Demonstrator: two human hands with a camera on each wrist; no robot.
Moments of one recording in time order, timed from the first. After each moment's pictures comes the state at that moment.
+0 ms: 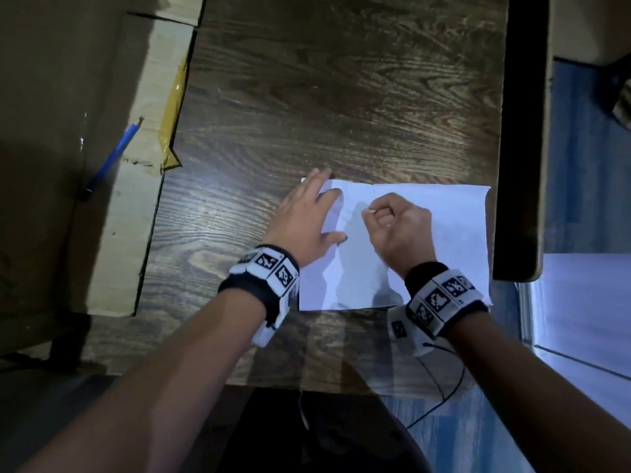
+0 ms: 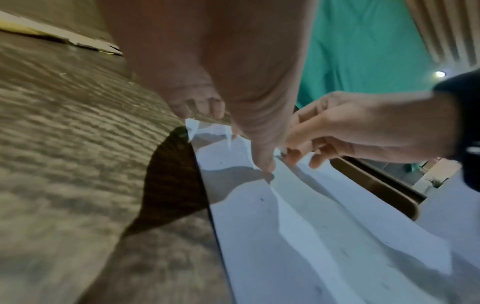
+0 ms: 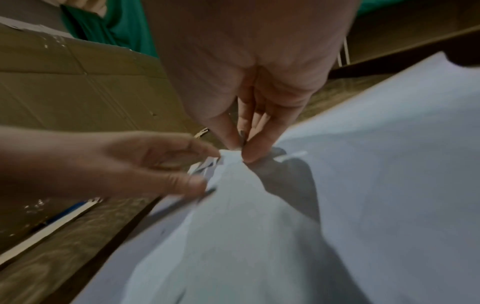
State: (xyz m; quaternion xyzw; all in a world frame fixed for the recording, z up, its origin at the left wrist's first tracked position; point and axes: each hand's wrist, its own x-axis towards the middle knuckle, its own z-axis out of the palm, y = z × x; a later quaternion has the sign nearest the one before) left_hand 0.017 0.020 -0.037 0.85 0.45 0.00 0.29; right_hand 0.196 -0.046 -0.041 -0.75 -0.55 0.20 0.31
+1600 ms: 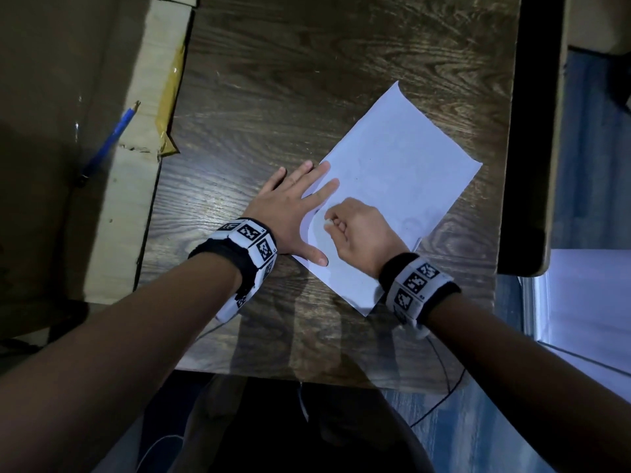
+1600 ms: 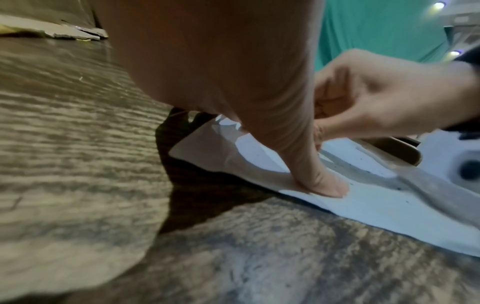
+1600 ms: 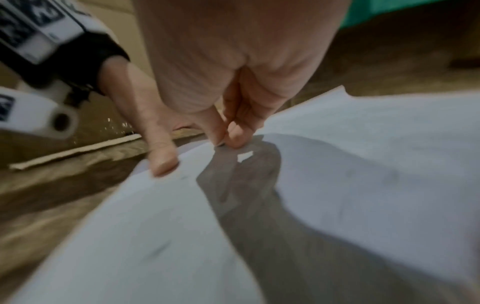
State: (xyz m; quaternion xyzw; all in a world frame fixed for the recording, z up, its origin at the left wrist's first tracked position) left_hand -0.014 0.038 -0.057 0.90 0.34 -0.15 0.22; right_hand 0.158 -0.041 -0.036 -0.64 -0.68 0.33 0.13
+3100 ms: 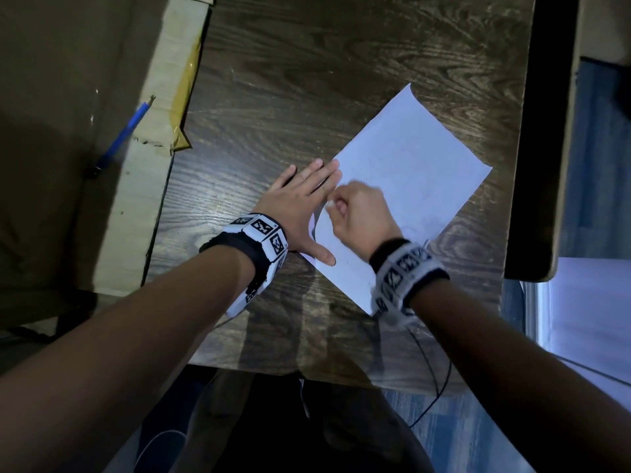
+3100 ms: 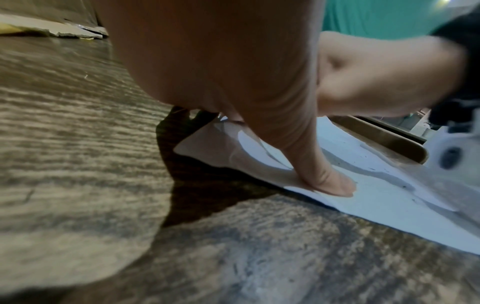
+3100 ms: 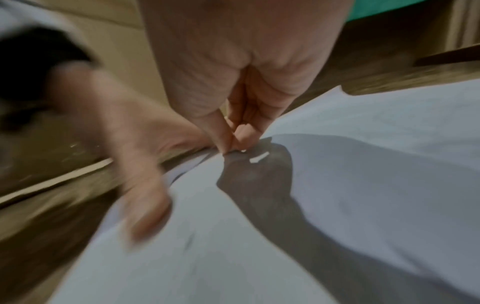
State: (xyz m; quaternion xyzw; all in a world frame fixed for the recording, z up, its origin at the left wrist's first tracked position) left_hand -0.013 0.038 -0.057 0.90 0.35 -0.14 0.21; right_hand 0.142 -0.018 -0.036 -0.68 -0.66 0.29 0.14
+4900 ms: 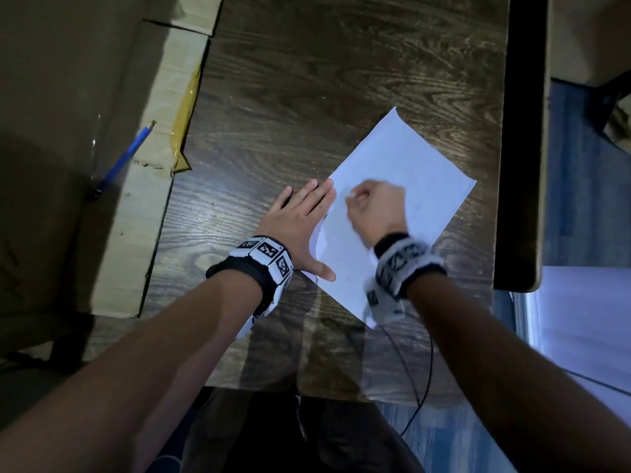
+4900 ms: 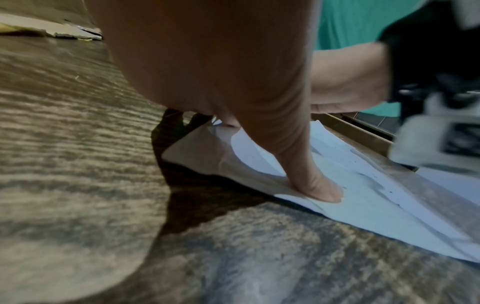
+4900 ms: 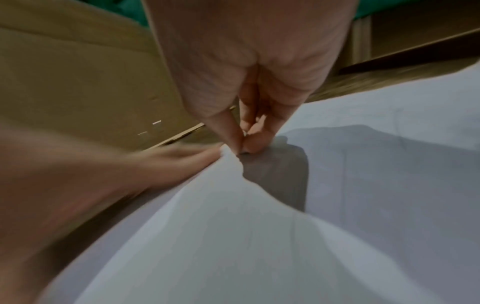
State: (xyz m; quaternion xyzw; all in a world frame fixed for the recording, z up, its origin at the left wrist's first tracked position) left_hand -0.009 0.034 -0.053 0.89 0.37 -0.15 0.23; right_hand 0.158 0.012 -0.028 -0.81 -0.48 0.28 0.18
